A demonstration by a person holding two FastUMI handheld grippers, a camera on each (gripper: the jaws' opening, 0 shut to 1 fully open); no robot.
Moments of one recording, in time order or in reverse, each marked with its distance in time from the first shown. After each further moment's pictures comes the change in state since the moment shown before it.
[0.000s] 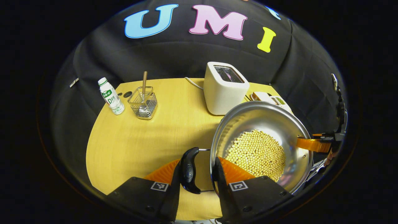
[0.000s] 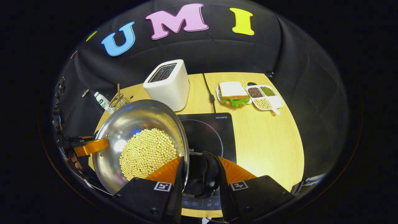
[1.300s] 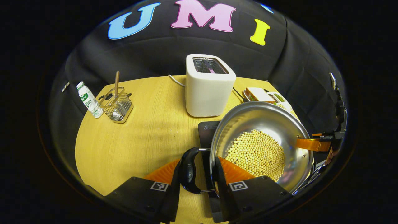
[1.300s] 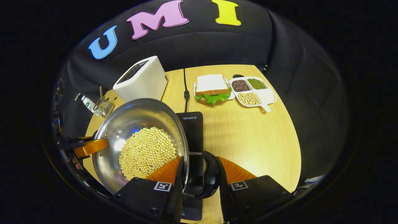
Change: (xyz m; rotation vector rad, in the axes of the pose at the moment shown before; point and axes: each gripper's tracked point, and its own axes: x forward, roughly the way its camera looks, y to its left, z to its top) left arm 0.075 -0.063 0.006 0.031 0.014 -0.011; right arm 0.051 -0.074 -0.003 0.025 0.038 -0.016
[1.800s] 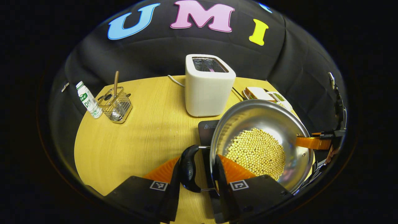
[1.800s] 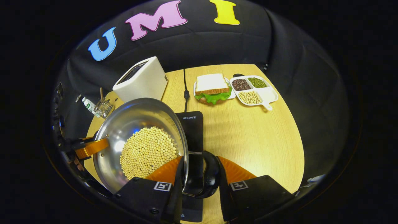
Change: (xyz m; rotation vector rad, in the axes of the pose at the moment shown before) left arm 0.000 0.003 -0.001 0.003 -0.017 -0.004; right arm 0.001 -0.002 -0.001 0.024 -0.013 0.012
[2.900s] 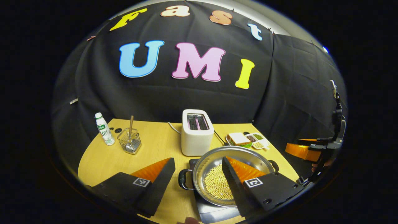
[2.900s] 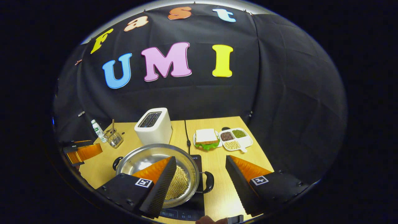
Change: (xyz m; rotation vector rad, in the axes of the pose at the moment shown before) left arm -0.154 -0.027 0.078 -0.021 -0.452 -0.037; right arm -0.161 0.034 0.086 -0.068 -0.532 -0.092
